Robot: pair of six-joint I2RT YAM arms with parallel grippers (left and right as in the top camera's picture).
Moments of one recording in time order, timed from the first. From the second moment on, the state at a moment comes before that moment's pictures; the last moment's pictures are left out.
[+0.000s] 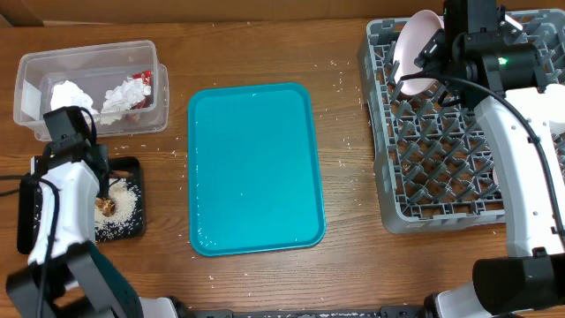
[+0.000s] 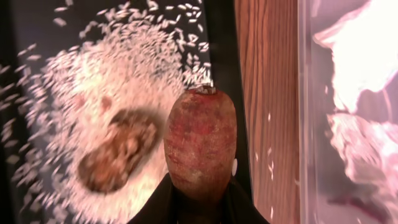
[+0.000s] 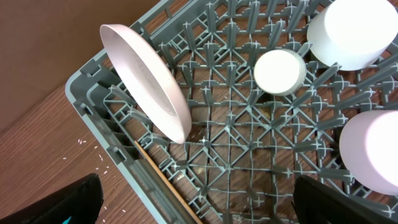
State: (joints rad) left arm 0.42 1.59 1.06 -0.62 -0.30 -1.19; right arm 0.11 1.70 1.84 -1.15 0.39 0.73
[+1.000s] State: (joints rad) left arm 0.43 1.64 1.06 -0.56 -0.30 -1.09; right arm 0.11 1.70 1.84 -1.15 0.39 0.73
